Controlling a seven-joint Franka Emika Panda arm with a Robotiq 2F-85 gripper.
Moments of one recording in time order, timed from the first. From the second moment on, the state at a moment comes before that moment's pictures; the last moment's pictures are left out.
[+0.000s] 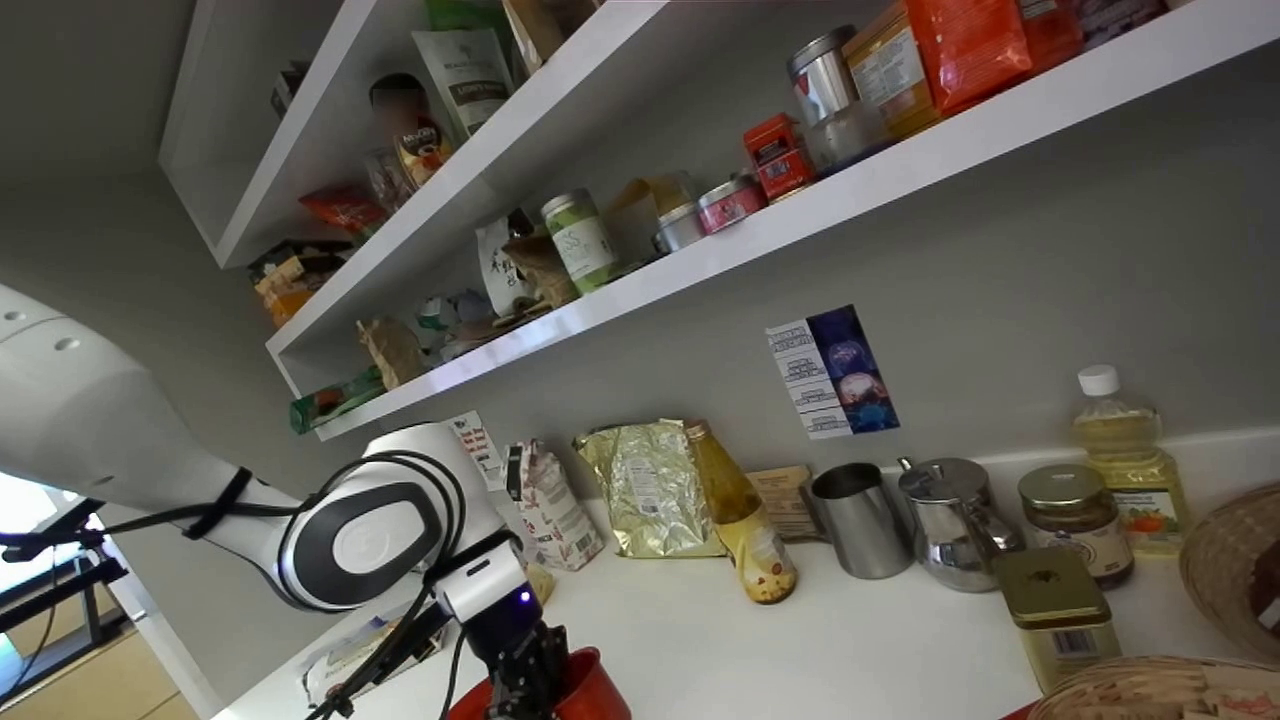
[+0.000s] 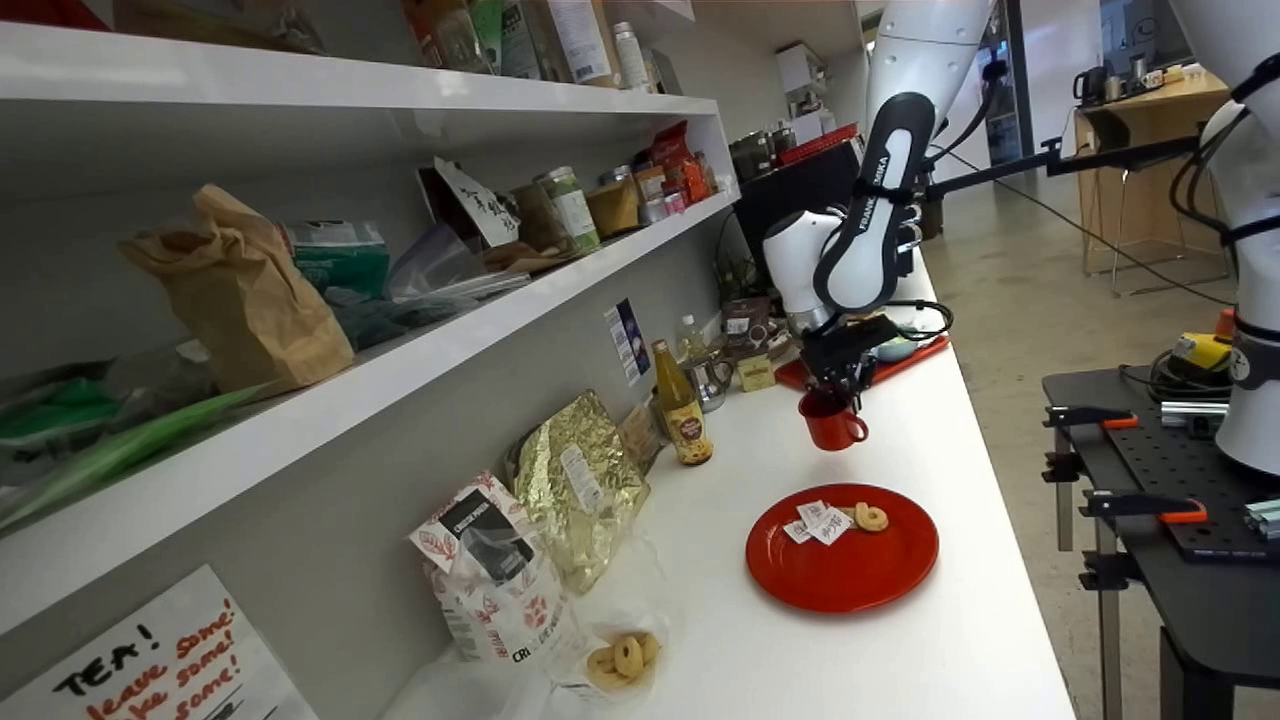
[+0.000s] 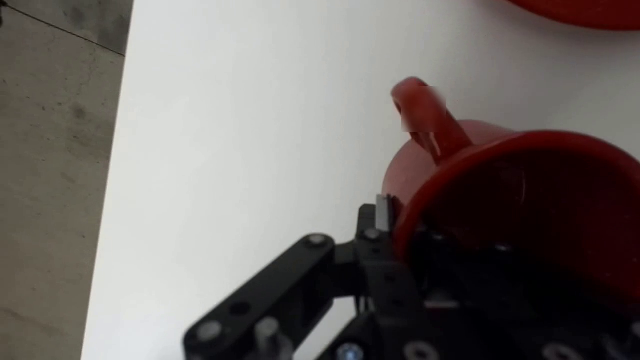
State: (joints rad) arm 0.05 0.31 -0.25 -2.34 -0.18 2.59 1.11
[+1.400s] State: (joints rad) arm 0.03 0.26 -0.18 -2.49 -0.14 2.59 1.11
